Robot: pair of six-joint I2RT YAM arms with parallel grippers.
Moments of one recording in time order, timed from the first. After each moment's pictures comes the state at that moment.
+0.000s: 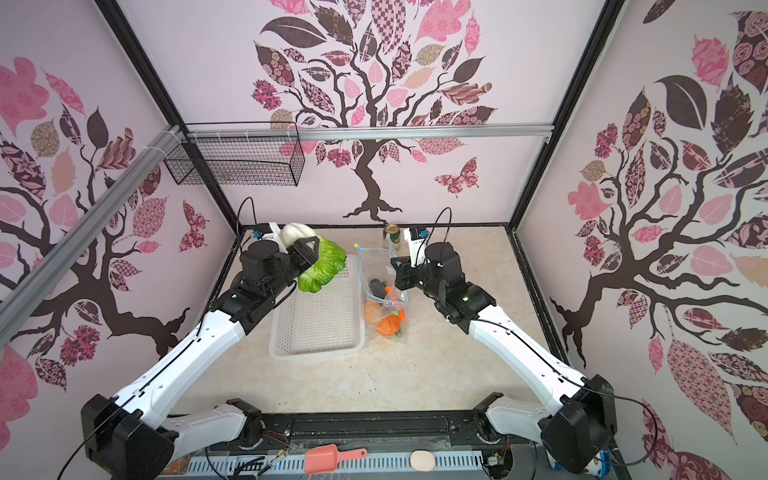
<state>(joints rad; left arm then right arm) -0.44 1.17 1.06 -0.11 -0.13 -0.81 0.56 1.22 1.07 -0.17 -0.14 0.34</state>
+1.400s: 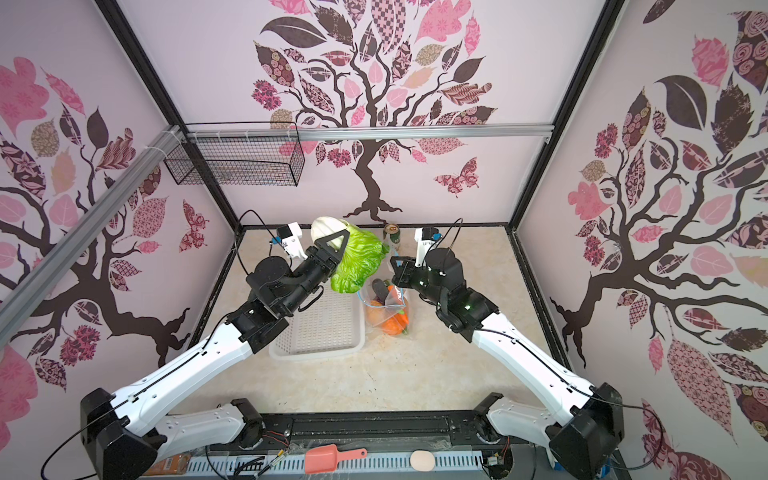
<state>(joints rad) -0.73 1.16 1.02 0.22 -0.15 -1.13 0.61 1.14 1.02 -0.12 -0.03 0.70</state>
